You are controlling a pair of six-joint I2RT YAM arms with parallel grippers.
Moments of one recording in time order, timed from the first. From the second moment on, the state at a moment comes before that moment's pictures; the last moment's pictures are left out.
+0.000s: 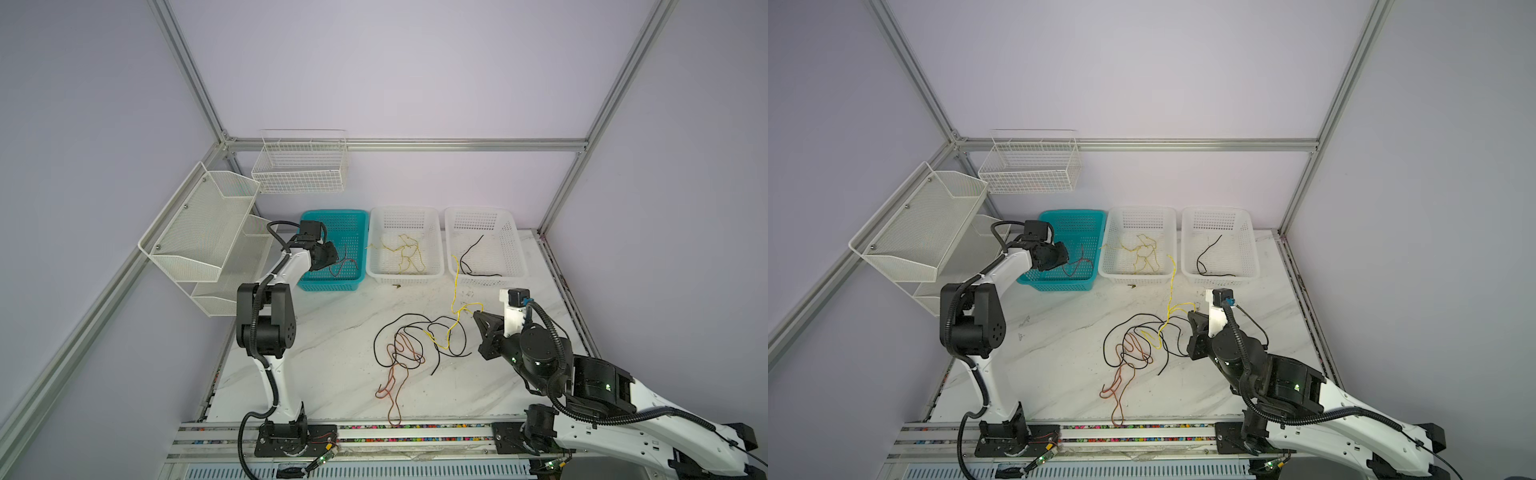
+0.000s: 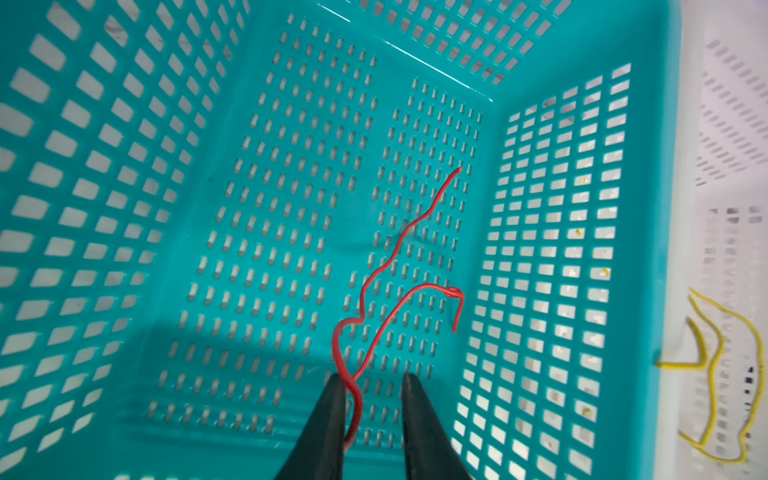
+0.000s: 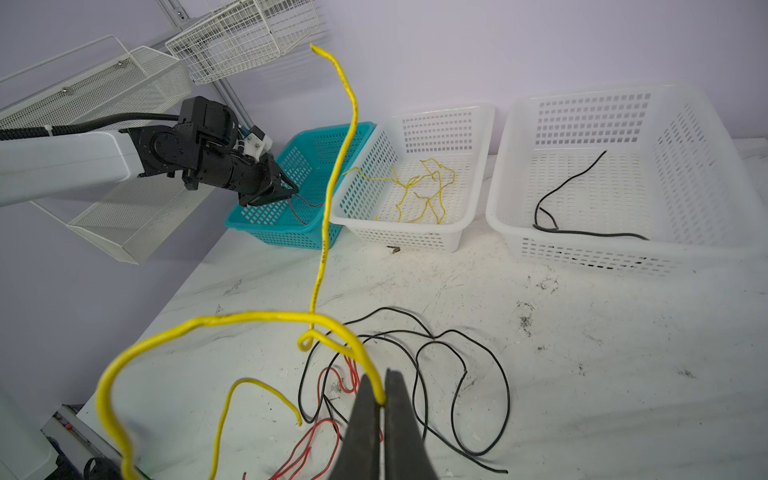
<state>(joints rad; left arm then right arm) -0.02 2.00 1.61 -0.50 0.07 -0.42 1.15 0.68 0.90 -0.62 0.62 0.59</state>
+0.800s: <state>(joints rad) -0.02 1.76 1.64 -0.53 0.15 -0.42 1.15 0.69 0.90 -0.62 0.62 0.59</state>
